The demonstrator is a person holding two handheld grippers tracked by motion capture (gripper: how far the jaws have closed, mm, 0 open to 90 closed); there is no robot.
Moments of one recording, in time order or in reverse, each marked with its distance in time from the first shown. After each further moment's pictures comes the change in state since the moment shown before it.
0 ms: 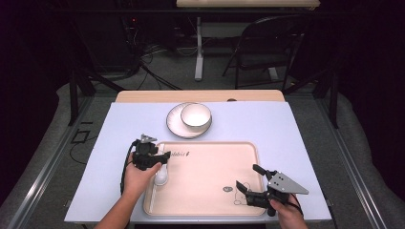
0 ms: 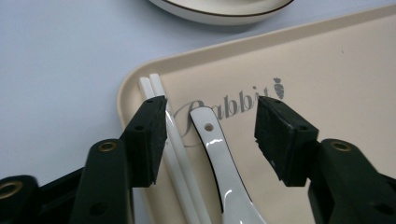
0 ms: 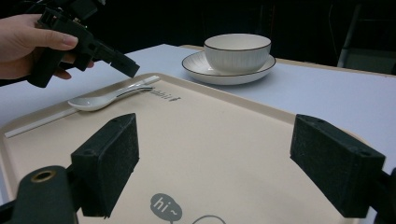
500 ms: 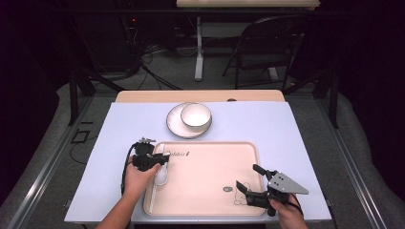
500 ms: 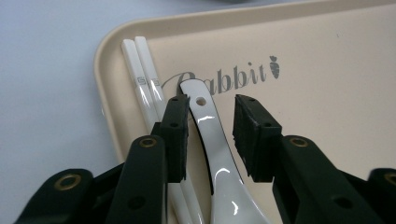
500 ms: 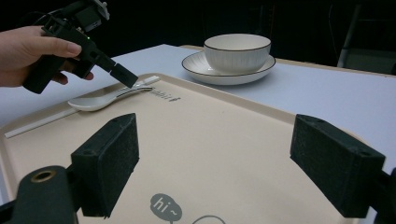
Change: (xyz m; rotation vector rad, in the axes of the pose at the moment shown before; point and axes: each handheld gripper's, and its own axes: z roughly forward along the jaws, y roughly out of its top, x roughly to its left) left arm 0.007 -0.006 0.007 0.078 -0.088 -0.103; right arm 0.000 0.000 0.000 0.001 0.000 0.000
